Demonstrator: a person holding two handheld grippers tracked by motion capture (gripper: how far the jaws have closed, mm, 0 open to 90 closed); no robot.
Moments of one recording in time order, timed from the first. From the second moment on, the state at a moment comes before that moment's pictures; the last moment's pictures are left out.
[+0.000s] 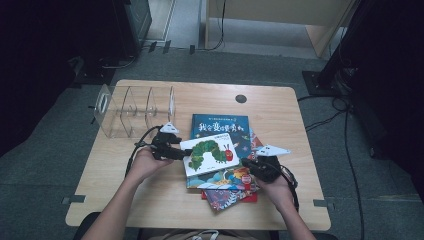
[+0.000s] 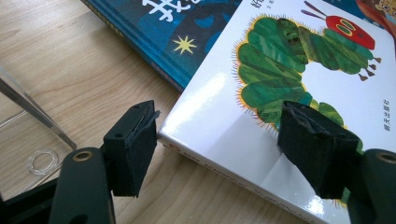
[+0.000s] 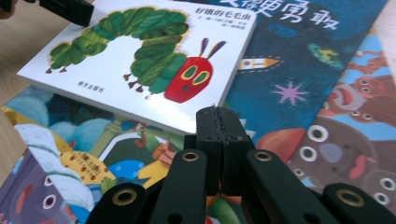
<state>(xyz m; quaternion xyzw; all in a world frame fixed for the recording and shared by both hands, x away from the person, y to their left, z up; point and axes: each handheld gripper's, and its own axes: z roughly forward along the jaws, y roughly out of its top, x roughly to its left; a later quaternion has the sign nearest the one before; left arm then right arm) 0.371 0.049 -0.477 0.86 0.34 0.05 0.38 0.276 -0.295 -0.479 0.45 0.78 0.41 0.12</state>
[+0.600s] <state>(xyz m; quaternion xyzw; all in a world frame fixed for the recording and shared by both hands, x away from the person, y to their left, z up) 0.363 0.048 -0.474 0.87 0.34 0.04 0.36 0.279 -0.281 -0.490 0.42 0.81 0.40 0.10</state>
